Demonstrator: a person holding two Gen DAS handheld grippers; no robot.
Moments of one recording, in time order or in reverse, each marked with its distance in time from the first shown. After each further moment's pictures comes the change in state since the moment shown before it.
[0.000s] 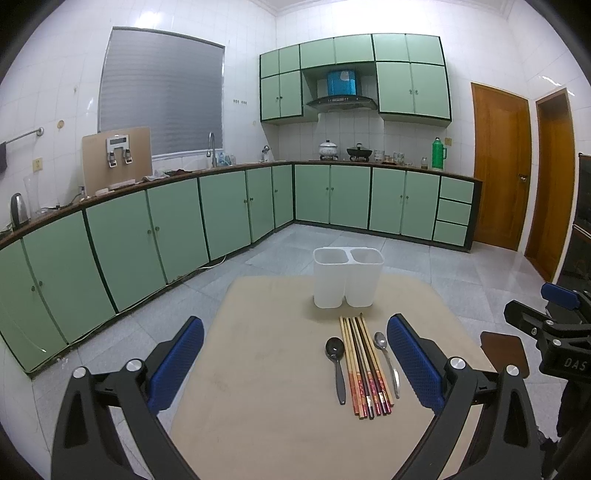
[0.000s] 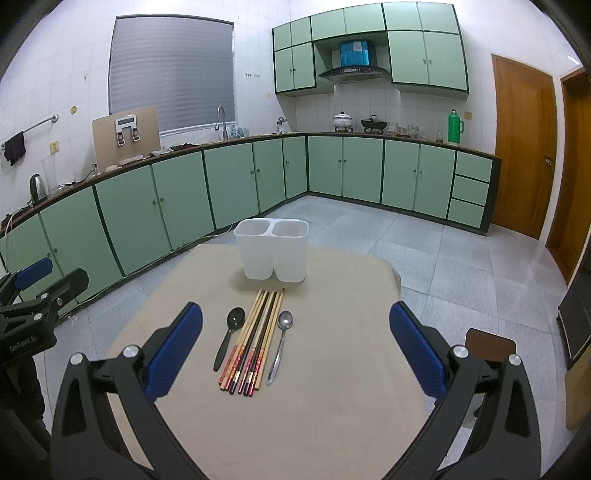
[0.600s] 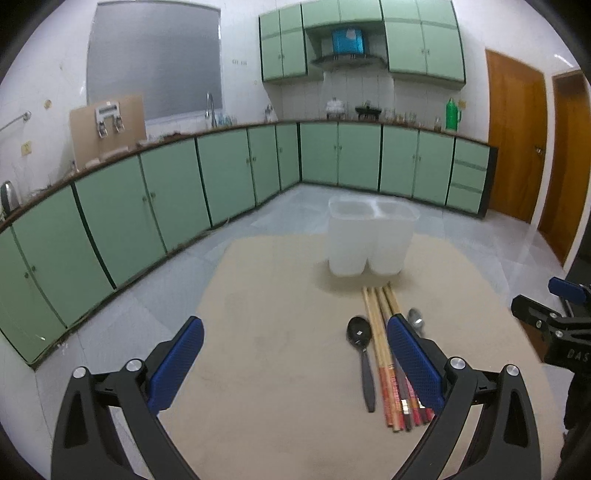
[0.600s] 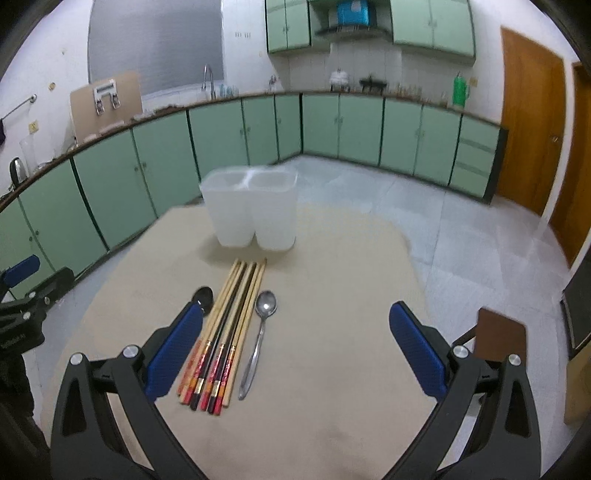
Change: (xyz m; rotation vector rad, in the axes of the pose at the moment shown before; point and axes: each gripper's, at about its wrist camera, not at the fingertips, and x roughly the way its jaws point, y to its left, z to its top) left arm 0.126 0.007 -0.022 0.019 0.184 0.028; right arm 0.136 -0.017 -0.014 0.013 0.194 -0.010
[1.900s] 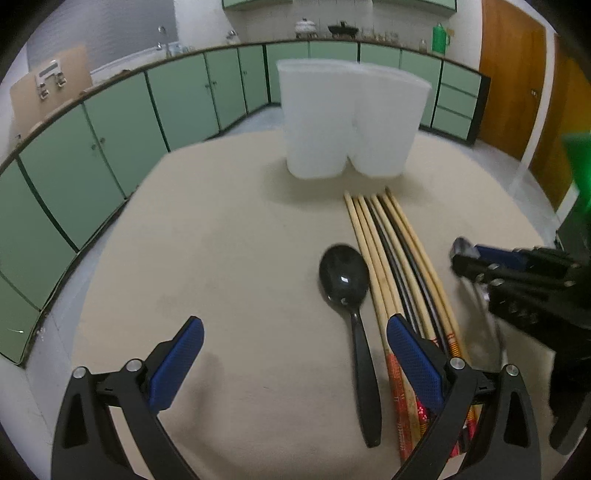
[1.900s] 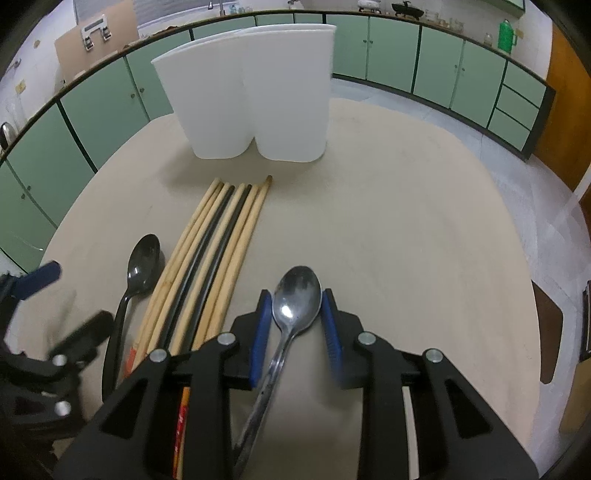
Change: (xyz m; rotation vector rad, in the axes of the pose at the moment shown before) left arm 0.140 -0.047 -0.041 0.080 0.307 -0.088; right arm 0.145 0.004 -0.012 -0.041 0.296 0.064
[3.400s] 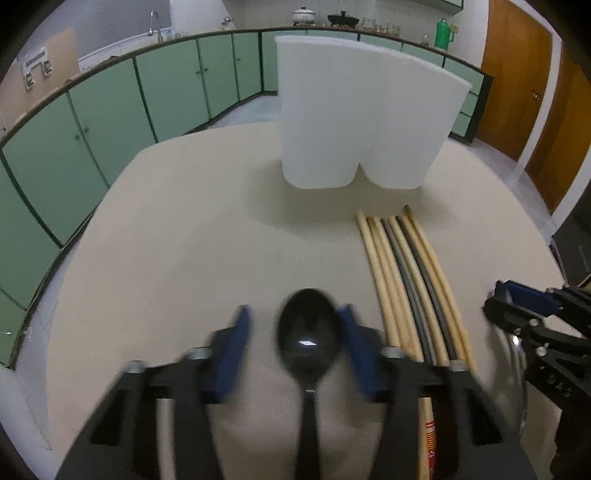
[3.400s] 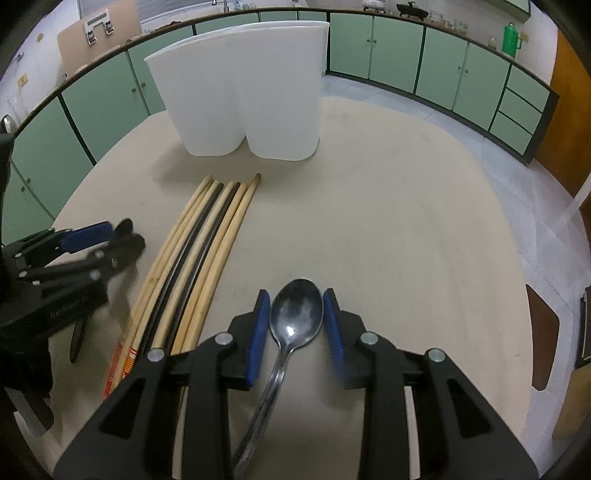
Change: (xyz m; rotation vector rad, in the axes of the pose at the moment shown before) left arm 0.024 0.019 0.028 -0.026 0.032 -0.086; right arm 0.013 0.004 0.010 -0.029 0.009 -0.009
